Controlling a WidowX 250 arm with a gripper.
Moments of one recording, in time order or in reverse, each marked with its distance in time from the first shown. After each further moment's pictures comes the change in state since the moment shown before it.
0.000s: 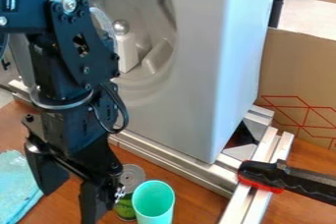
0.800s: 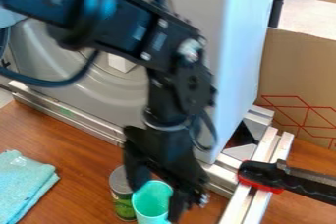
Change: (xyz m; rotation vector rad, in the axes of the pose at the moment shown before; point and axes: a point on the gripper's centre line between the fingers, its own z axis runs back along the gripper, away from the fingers) arm 0.069 -0.048 -0.040 0.014 -0.035 -0.129
